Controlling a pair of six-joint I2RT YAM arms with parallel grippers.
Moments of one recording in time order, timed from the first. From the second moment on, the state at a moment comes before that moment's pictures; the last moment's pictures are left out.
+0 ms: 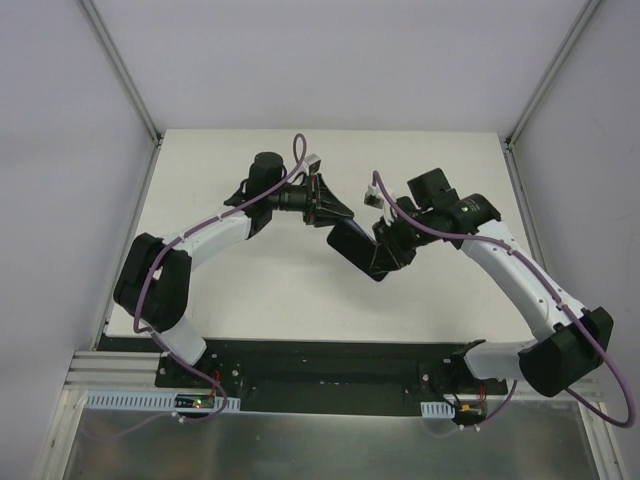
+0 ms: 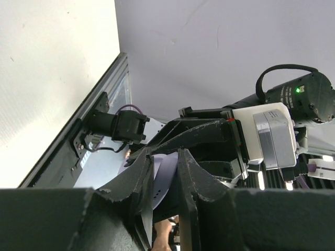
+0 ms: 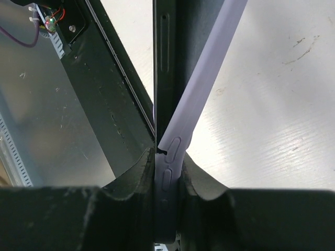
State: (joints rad) left arm -0.50 1.65 1.10 0.24 0.94 -1.38; right arm 0.53 1.30 1.27 -1.03 -0.67 -0.20
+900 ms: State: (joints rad) left arm -0.29 1.48 1.34 -0.31 1.17 -0.60; right arm 0.43 1.24 1.21 -0.83 -0.94 -0.21
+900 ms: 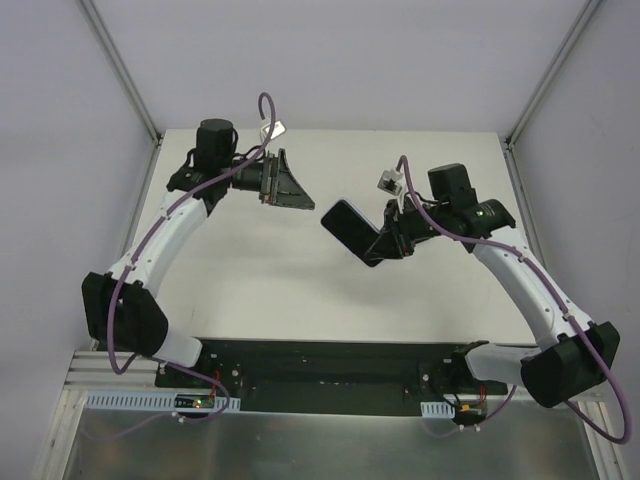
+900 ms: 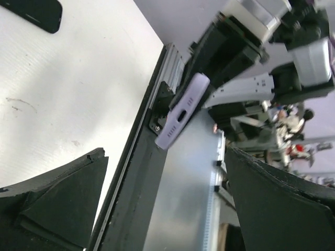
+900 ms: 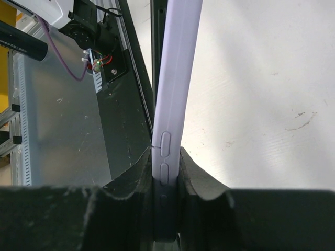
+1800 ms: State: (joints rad) left arm -0.54 1.38 1.45 -0.86 0.96 0.36; right arm 0.42 1.28 1.22 -0.79 -1.15 -0.12
